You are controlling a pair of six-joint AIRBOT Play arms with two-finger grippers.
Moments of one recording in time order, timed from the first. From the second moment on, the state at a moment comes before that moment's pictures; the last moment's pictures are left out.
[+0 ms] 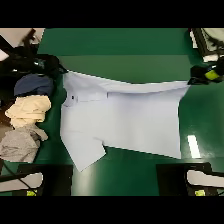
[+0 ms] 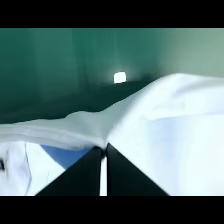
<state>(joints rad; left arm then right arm) 0.07 -1.44 1.38 0.74 -1.05 -1.28 -0.19 -1.45 1.55 -1.33 1.47 1.55</state>
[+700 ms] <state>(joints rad) 0.07 -1.61 1.49 0.89 -1.00 -1.17 -0.16 -1.55 1.51 -1.33 1.26 1.58</state>
